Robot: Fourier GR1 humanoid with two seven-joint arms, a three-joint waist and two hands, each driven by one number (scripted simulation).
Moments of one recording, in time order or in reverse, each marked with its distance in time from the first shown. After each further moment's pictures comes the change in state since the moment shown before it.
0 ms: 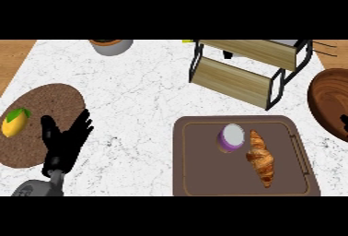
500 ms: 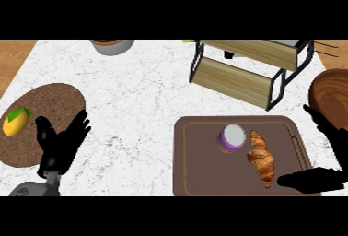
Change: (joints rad) left arm 0.020 -0.008 0.041 -0.019 -0.023 -0.041 0.010; right arm -0.249 0.085 0.219 0.092 0.224 0.004 0.332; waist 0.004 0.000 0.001
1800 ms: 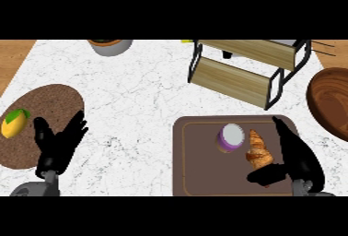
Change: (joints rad) left arm 0.007 -0.091 0.150 0.038 -0.132 -0.112 0.020; right arm -0.021 0.282 0.113 0.223 0.436 0.036 0.032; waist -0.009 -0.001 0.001
